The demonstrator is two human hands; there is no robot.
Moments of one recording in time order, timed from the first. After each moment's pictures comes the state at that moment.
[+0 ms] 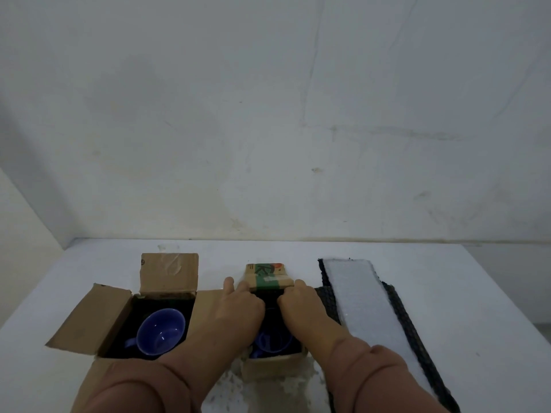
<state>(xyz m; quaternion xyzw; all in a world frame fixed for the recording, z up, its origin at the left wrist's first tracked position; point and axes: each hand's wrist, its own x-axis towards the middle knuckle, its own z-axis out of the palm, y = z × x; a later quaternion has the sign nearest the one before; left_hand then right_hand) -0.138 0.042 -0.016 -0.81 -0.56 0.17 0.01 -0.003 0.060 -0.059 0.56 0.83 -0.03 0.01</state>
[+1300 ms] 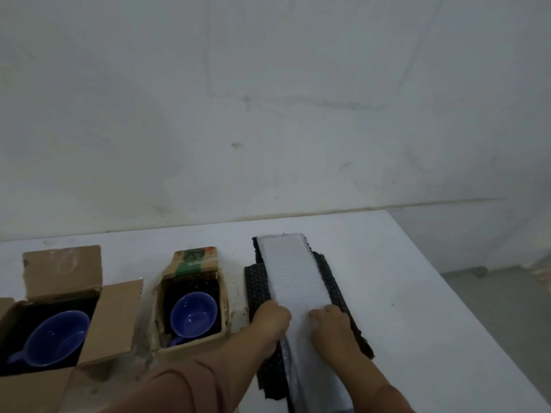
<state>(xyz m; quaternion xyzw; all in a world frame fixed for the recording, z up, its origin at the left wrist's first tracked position) 0.046 0.009 -0.071 -0.39 -0.62 -0.15 -0.66 0.172 -0.039 -0.101 0.79 0.58 -0.18 -0.02</state>
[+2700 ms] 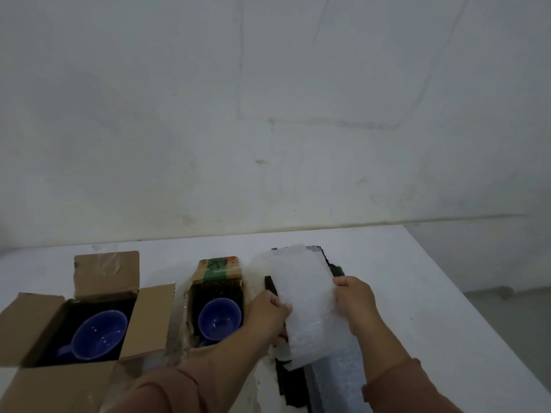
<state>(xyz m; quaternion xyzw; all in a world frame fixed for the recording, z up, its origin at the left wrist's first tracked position) -0.010 0.000 -0.023 -0.42 -0.63 -0.25 -0.61 0.167 0.008 -0.034 0.78 0.31 -0.38 -0.40</state>
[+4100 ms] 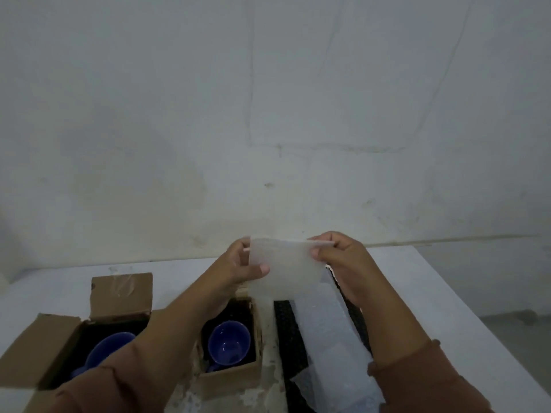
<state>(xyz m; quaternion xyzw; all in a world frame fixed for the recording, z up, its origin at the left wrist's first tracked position) -0.093 0.052 0.064 -0.55 -0.36 -0.39 -0.65 0.122 0.026 0.092 0.48 0.50 -0.49 -0.53</state>
